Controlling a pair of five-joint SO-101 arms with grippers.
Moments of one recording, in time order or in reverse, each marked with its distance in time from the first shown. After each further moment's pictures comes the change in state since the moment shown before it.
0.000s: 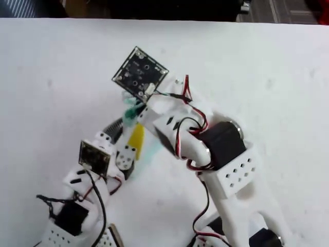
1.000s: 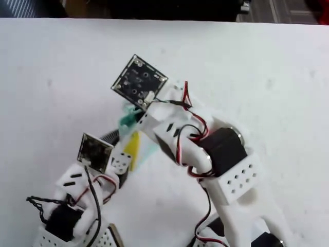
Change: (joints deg) left arm -1.6 1.1 -9.0 21.3 0.5; right arm 0.1 -0.9 3.5 -0.2 0.0
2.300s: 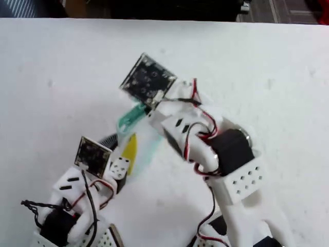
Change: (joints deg) left arm 2.4 -1.0 -3.9 6.1 -0.1; right arm 5.8 -4.2 0.8 -6.2 4.2
